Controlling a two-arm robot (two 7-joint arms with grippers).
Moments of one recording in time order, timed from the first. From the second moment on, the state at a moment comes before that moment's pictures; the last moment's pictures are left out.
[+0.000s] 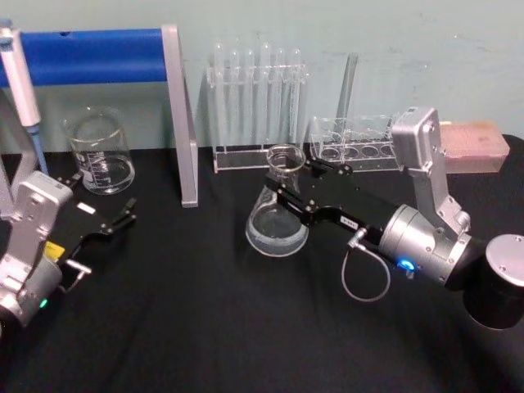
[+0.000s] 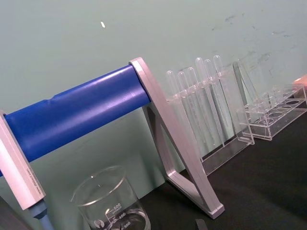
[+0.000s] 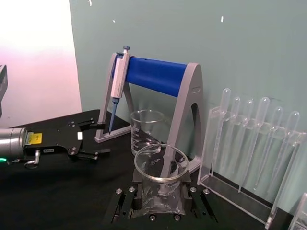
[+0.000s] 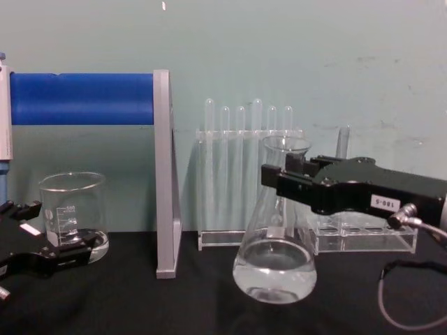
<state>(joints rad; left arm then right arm) -0.20 0.60 0.45 -1.41 -0.25 -0.12 0.03 0.29 0.40 -0.44 -1.53 0.41 0.02 0.48</state>
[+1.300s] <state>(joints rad) -0.20 0.60 0.45 -1.41 -0.25 -0.12 0.03 0.32 0.44 -0.50 -1.41 0.47 -0.02 0.61</state>
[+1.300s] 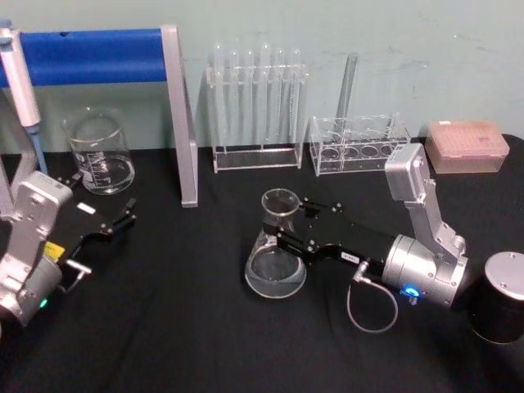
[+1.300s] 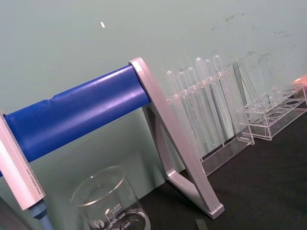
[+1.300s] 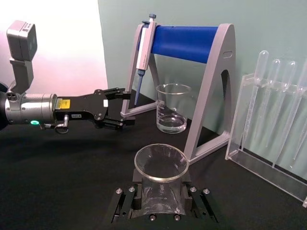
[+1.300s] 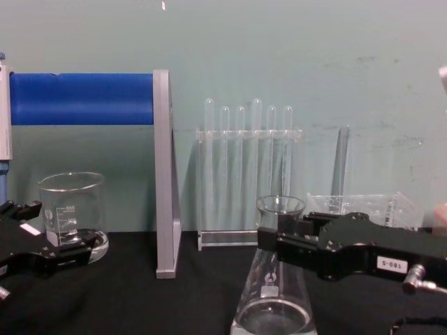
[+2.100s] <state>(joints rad) -0.20 0.60 0.45 -1.41 -0.25 -0.12 0.03 0.33 0.45 -0.53 -1.37 0.47 -0.04 0.64</state>
